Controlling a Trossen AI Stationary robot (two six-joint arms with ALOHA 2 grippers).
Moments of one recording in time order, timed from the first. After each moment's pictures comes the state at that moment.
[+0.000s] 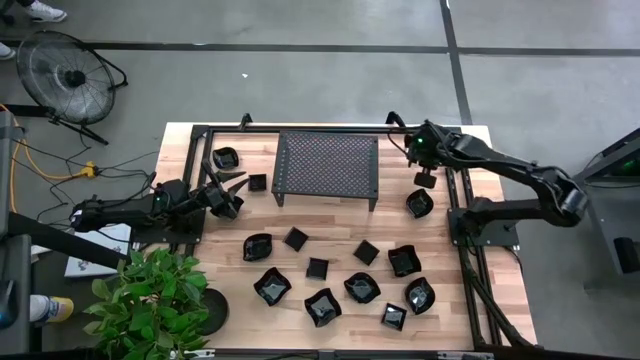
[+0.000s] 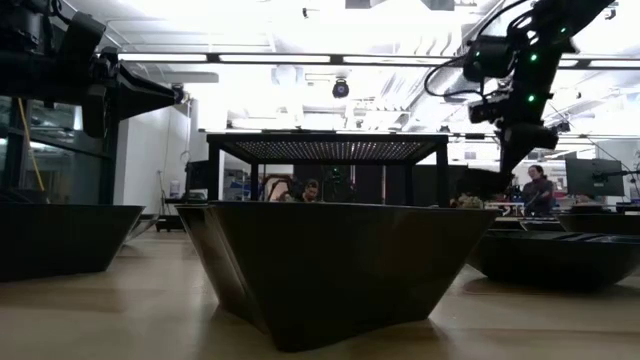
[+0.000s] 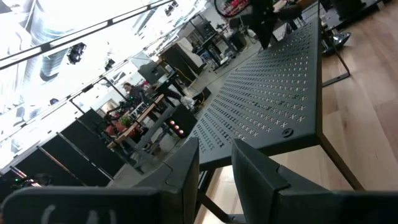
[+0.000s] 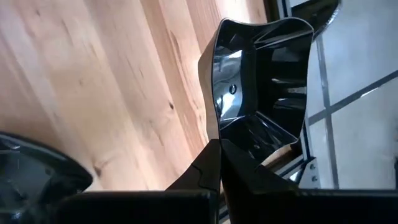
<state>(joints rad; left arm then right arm) 0.07 0.01 0.01 0.07 -0.44 0.74 -0.72 1.11 0.75 -0.78 0.30 -0.49</state>
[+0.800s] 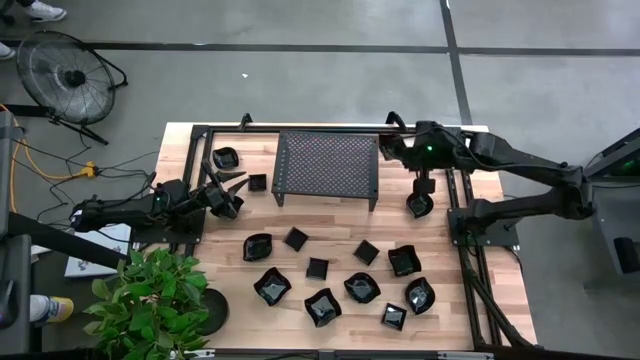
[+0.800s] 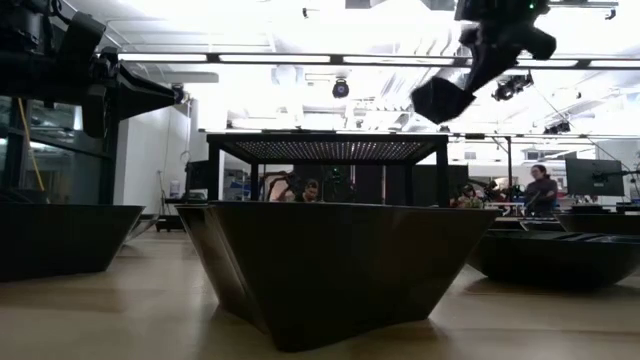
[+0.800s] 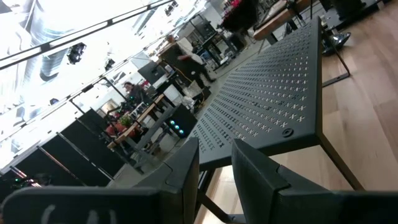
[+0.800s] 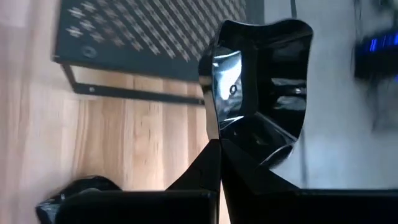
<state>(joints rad) 0.07 0.01 0.01 0.06 -0.44 0.74 -0.35 1.05 1.10 -0.97 0.24 -0.54</state>
